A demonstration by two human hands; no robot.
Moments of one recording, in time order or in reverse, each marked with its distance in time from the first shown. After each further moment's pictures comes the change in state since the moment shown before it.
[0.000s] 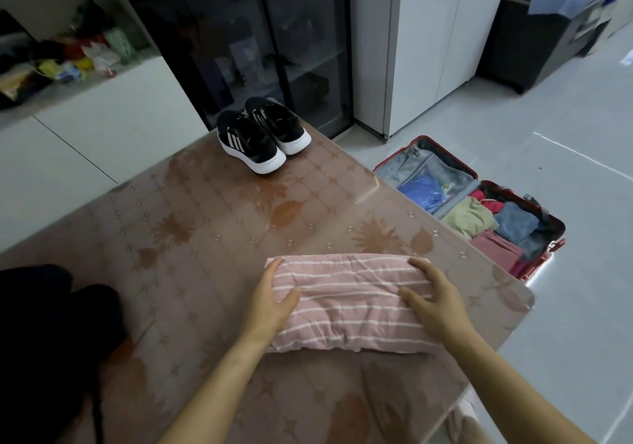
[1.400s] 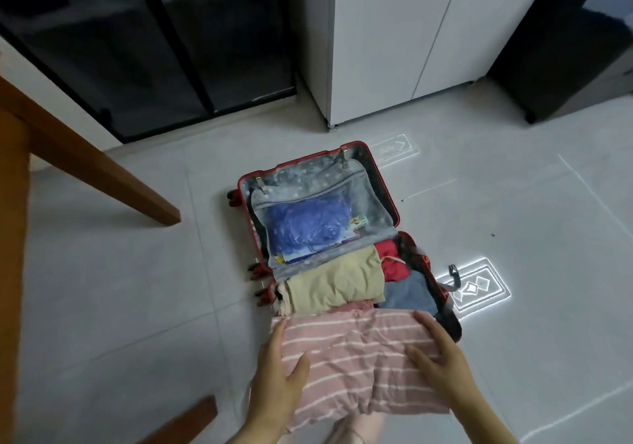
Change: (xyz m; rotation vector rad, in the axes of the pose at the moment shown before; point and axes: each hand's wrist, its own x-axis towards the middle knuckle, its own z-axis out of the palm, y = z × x) left_hand 0.195 0.210 0.618 -0.148 0.054 -0.467; right_hand 0.490 0.335 -0.389 -0.142 -0.333 0.074
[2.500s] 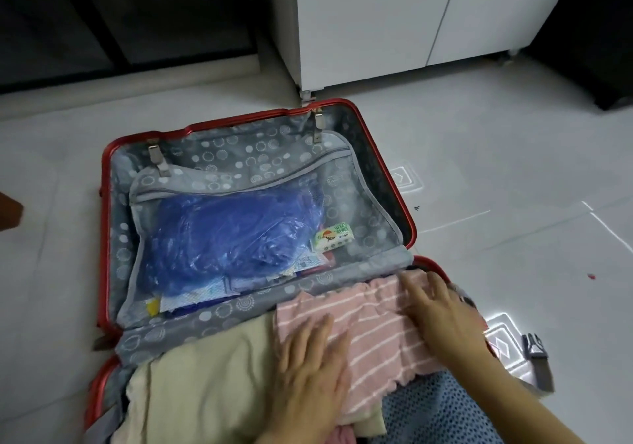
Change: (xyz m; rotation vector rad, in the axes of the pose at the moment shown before) left_hand 0.346 -0.181 0.352 0.715 0.226 0.726; right_hand 0.461 0.279 0.067 -1.086 0.106 -0.335
